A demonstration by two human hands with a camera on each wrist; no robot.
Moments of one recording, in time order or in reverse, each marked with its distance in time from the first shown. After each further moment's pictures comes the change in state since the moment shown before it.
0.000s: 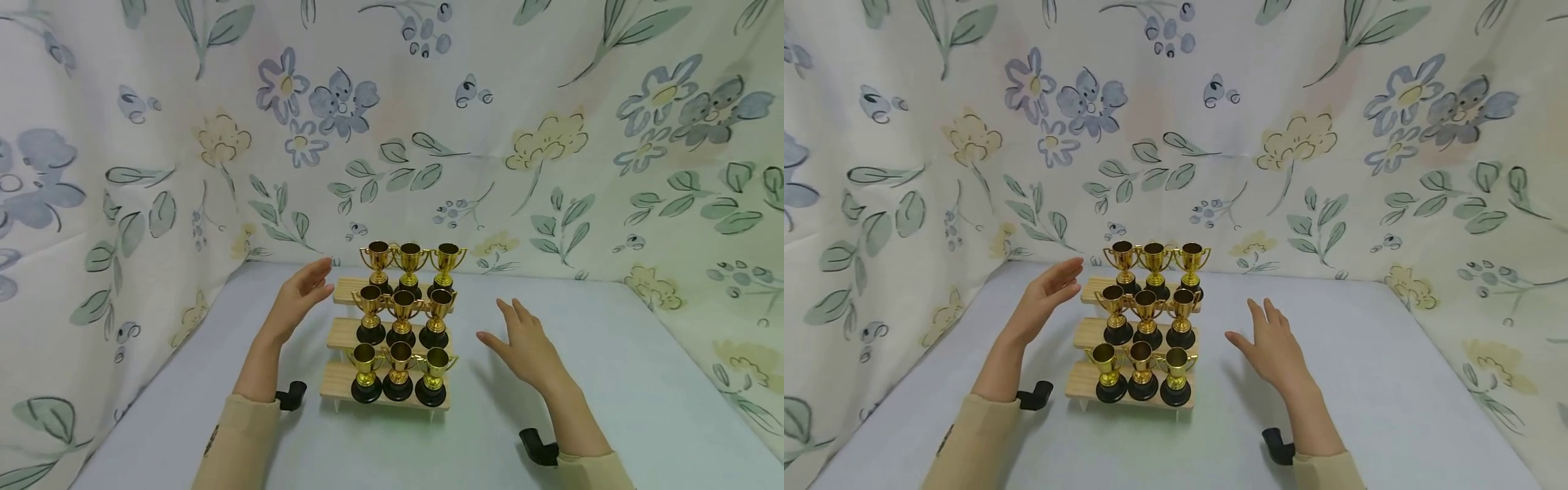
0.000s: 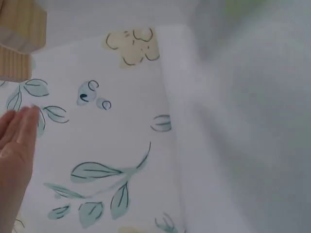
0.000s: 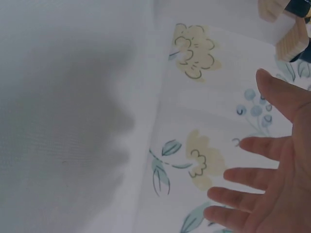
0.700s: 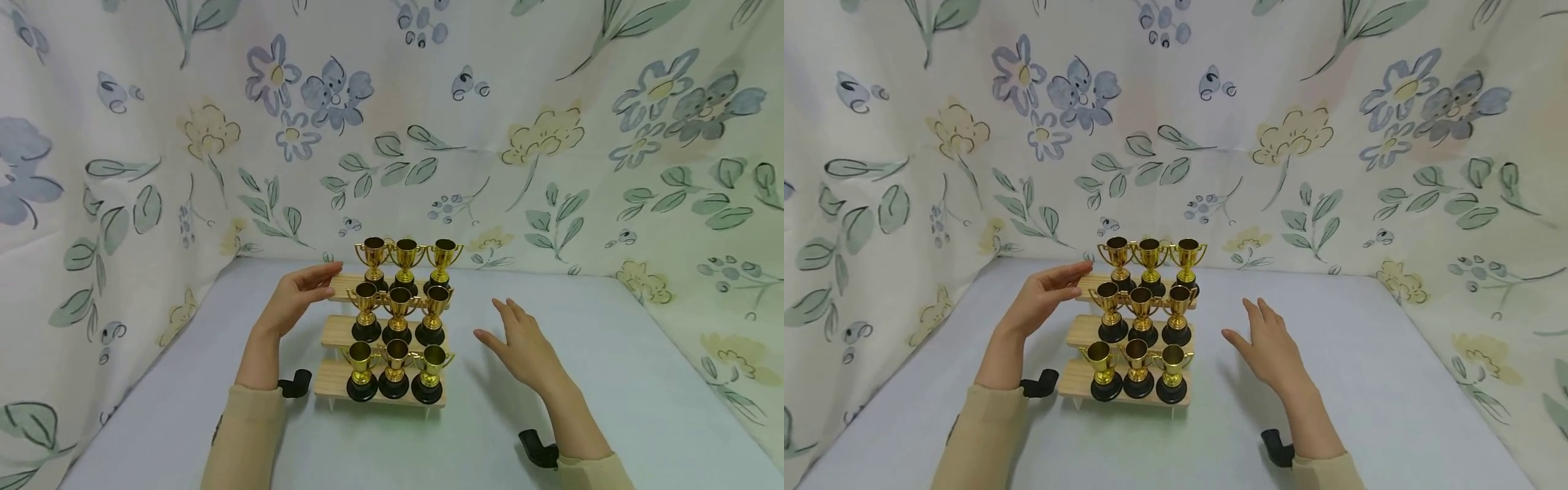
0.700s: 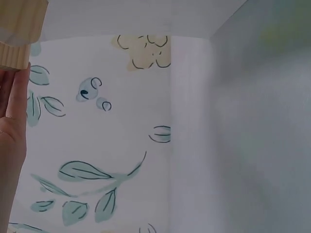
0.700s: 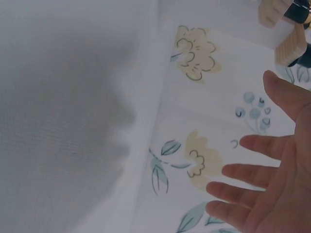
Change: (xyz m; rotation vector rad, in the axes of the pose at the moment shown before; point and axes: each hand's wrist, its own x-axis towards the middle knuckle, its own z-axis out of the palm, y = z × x) left_hand 0.014 -0.013 0.001 -0.204 -0.134 -0.025; right_hand -0.007 -0.005 -0.003 0.003 0.005 0.004
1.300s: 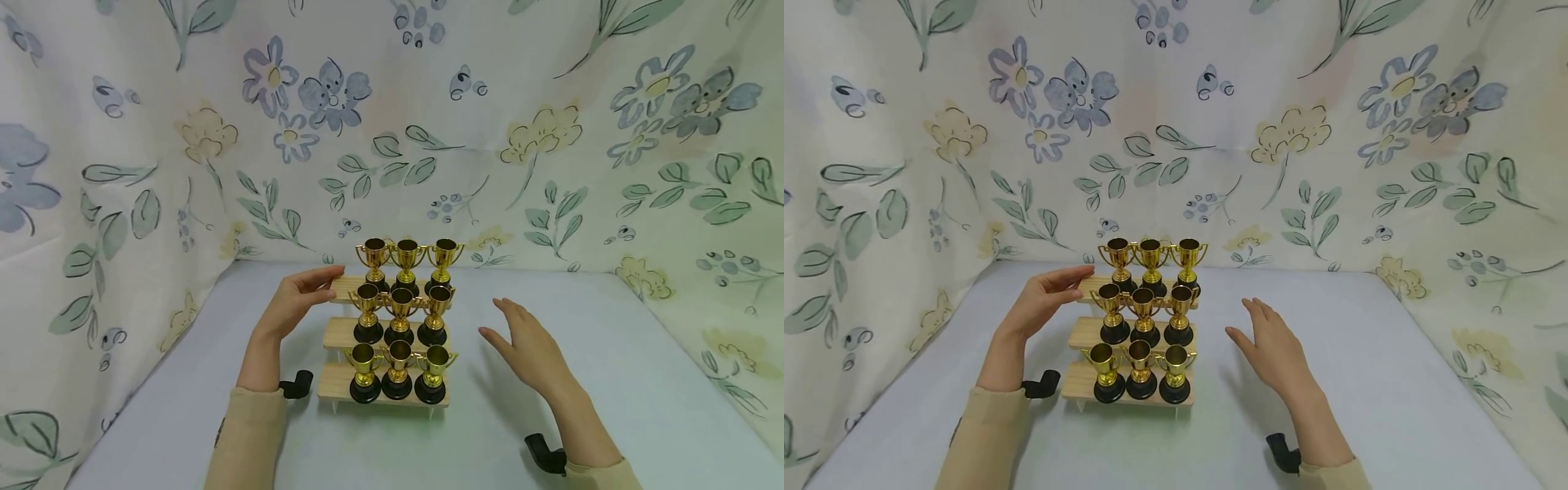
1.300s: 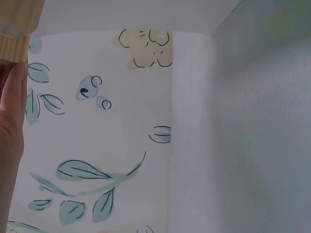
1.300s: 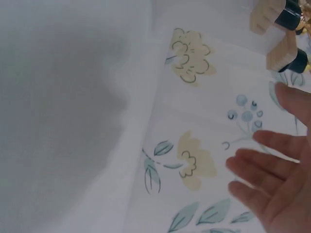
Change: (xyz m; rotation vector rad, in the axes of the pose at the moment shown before) left_hand 0.002 -0.003 -0.004 -0.008 -0.024 0.001; right_hand -0.012 -0.007 -0.002 0.019 0.093 -0.046
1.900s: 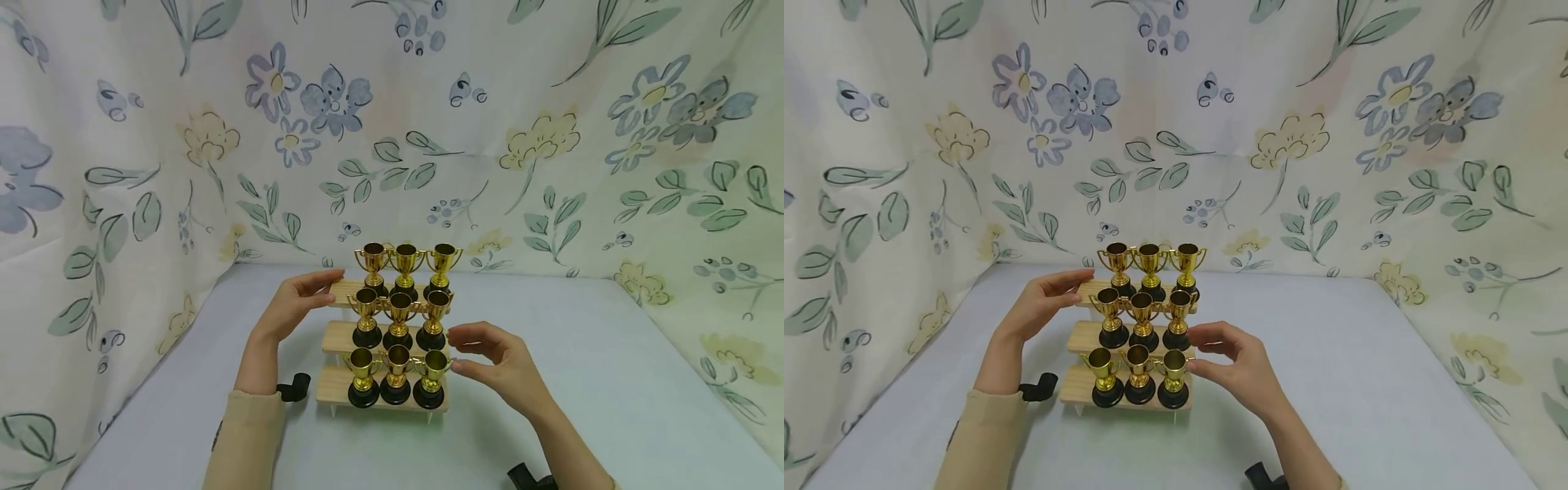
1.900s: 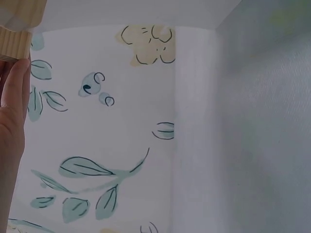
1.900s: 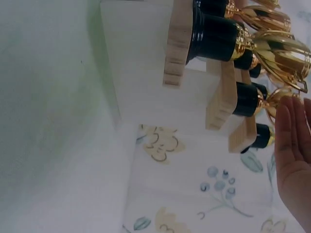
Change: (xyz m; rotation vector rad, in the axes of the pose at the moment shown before) left_hand 0.000 0.003 -0.001 0.032 -0.017 0.000; right_hand -0.023 -0.048 -0.002 0.799 -0.013 -0.321
